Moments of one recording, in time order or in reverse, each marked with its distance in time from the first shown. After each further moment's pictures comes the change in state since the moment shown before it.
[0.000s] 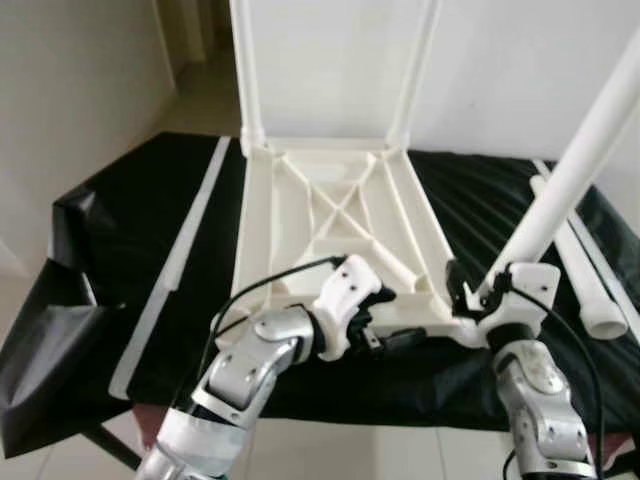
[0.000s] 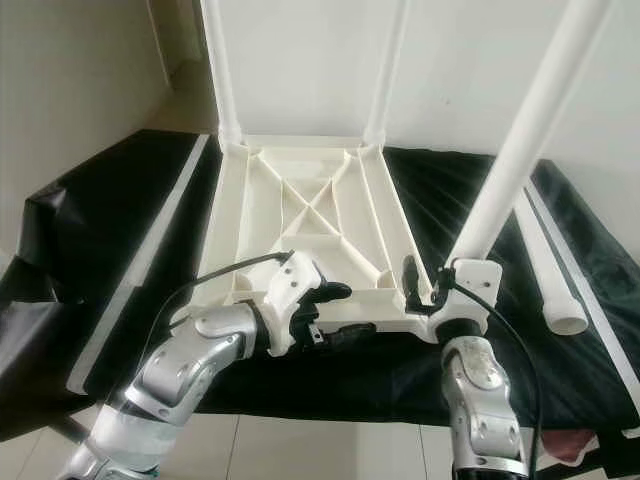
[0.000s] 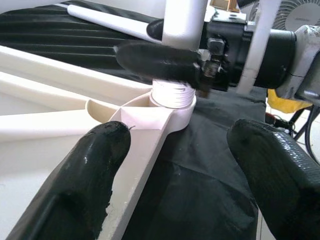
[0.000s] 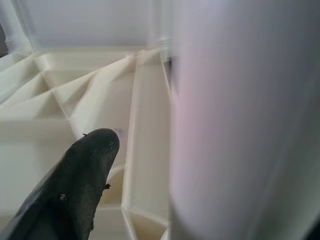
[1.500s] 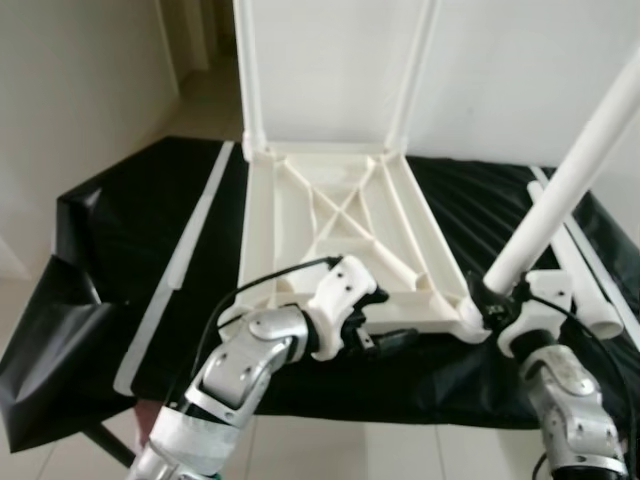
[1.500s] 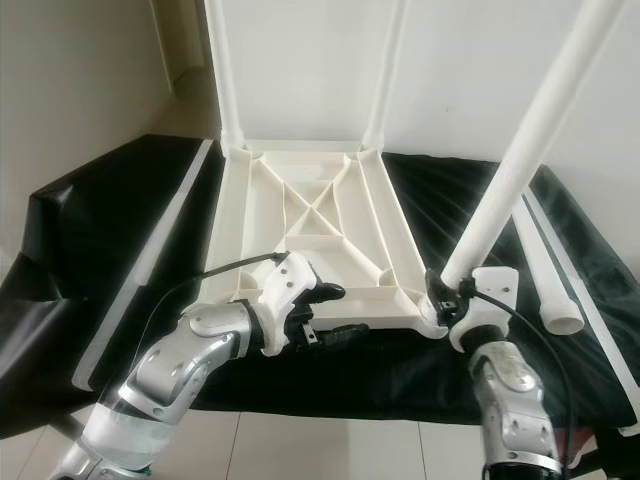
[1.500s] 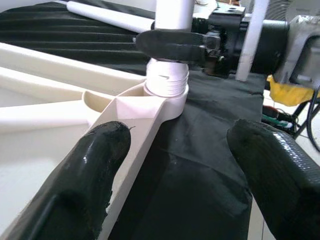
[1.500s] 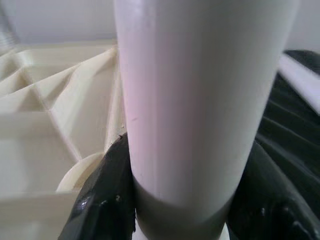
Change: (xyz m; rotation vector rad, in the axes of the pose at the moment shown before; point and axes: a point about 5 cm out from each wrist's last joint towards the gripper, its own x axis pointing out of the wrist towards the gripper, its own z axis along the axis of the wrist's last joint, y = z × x) left arm -0.004 0.002 -0.003 0.003 0.028 0.008; right arm 0.007 -0.009 -0.010 0.061 0.032 -0.138
